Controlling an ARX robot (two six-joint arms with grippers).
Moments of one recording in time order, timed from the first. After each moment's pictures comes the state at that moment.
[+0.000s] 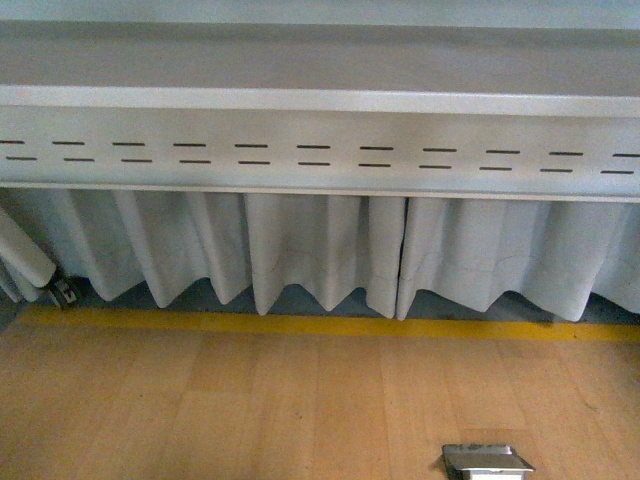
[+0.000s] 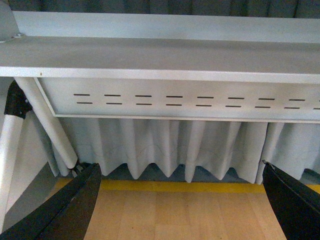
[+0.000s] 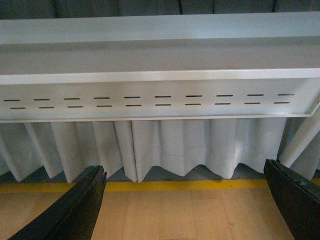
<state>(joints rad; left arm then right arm) 0.00 0.01 0.01 0.00 0.00 -0.01 0.00 0.00 0.01 0.00 0.00 0.00</state>
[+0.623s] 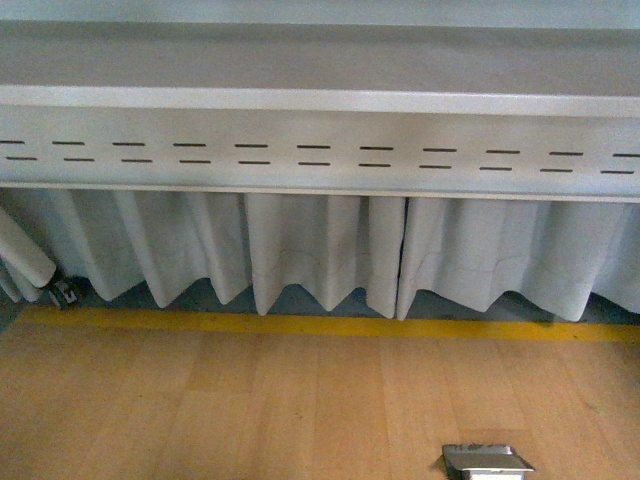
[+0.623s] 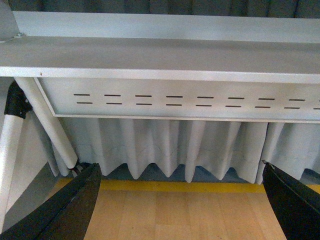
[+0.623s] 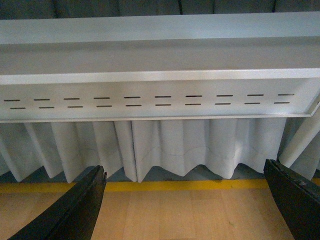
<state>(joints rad) 0.00 0.01 0.01 0.00 0.00 -0.01 0.00 0.00 0.01 0.00 0.00 0.00</state>
